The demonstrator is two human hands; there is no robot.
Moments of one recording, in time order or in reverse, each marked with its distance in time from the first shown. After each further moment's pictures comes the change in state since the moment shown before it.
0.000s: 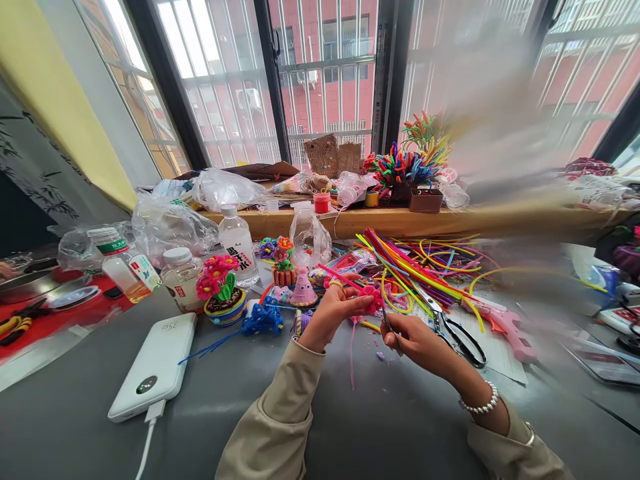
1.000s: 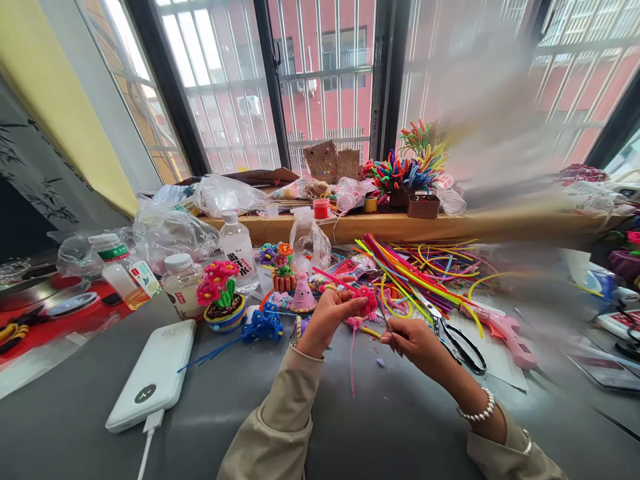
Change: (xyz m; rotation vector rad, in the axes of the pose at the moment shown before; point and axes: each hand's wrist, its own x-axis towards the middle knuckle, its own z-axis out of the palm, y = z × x) left_hand 0.003 0.000 -0.005 -0.026 -0.015 0.075; right_hand 0.003 0.003 0.001 -0.027 0.088 0.068
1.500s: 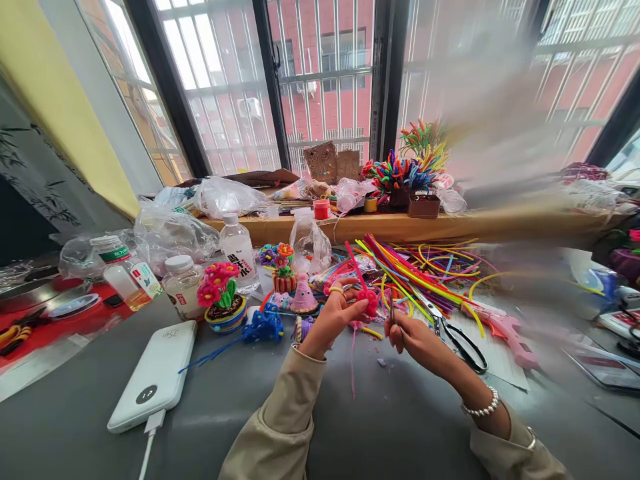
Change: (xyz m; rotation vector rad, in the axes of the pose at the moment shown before) left_hand -0.001 -0.004 0.002 0.090 -0.046 0.000; right_hand 0.000 0.010 -0.001 0.123 -0.011 -0.007
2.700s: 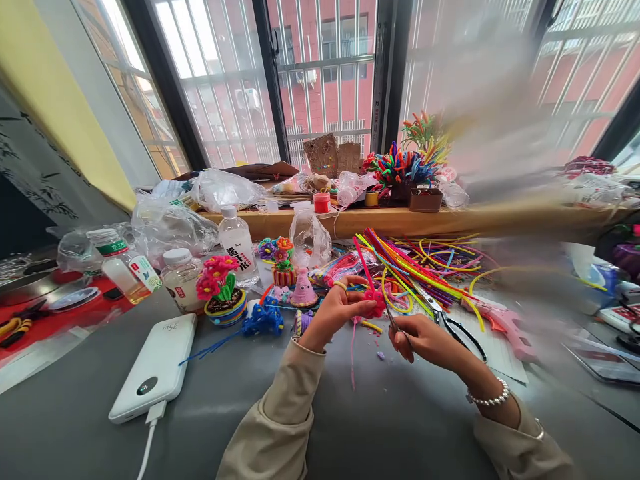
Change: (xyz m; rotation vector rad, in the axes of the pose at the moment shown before) left_hand -0.001 0.003 0.000 0.089 -0.065 -0.046; right_hand -0.007 -0.012 -0.013 0.102 -0.236 0.068
